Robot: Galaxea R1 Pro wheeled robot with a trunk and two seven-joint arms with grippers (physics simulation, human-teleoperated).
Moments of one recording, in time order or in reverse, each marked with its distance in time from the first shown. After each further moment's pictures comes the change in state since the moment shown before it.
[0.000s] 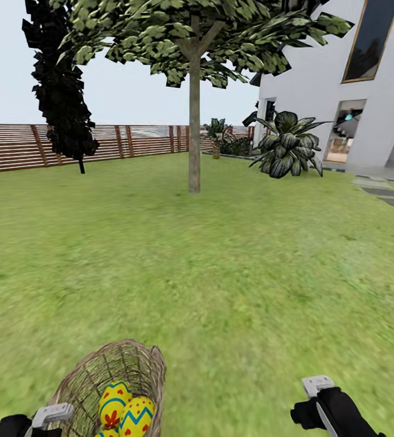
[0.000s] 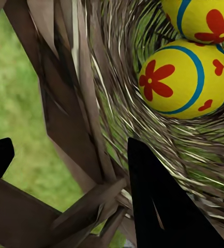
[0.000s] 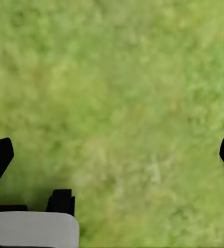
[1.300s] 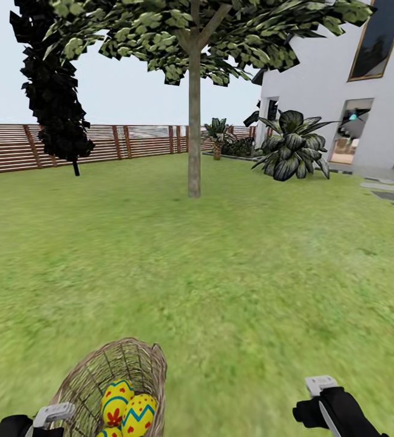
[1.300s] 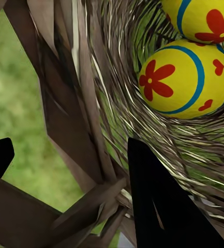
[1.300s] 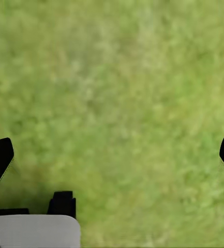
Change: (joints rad) left arm 0.000 -0.004 0.001 0.001 0.020 -0.004 -0.002; right arm 0.000 0.002 -0.032 -0.002 0.004 0.000 0.000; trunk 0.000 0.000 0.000
